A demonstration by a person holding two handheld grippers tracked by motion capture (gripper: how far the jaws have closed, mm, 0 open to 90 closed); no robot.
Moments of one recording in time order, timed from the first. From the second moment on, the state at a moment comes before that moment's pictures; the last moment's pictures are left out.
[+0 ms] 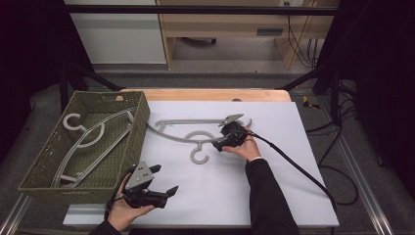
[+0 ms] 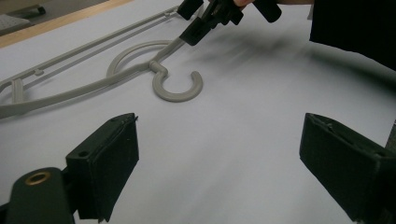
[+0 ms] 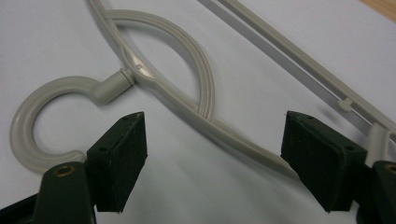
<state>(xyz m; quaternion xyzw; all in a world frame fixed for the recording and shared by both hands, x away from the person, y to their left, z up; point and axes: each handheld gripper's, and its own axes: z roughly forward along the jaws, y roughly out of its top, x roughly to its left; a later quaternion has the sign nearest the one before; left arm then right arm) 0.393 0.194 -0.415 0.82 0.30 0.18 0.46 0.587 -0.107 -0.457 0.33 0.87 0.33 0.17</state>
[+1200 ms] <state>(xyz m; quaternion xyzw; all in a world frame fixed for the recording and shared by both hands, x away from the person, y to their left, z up) 0.394 0.195 -0.417 0.82 0.30 0.18 0.45 0.570 -0.119 -0.463 0.29 0.91 0.30 0.08</state>
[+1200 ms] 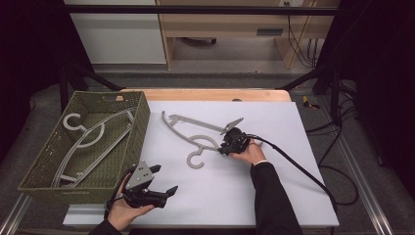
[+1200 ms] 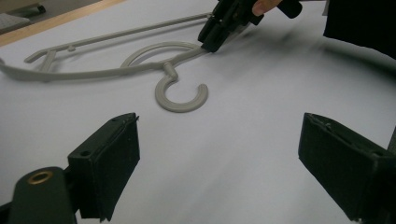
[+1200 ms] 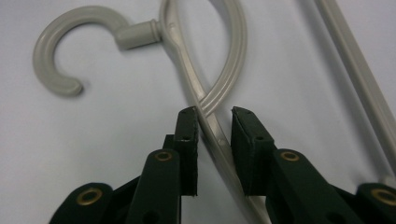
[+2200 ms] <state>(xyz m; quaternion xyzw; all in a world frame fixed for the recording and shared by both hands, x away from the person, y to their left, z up) 0.395 0.194 -0.418 0.82 0.30 0.17 0.45 0.514 -0.119 -0.455 0.31 0.89 0.31 0.10</state>
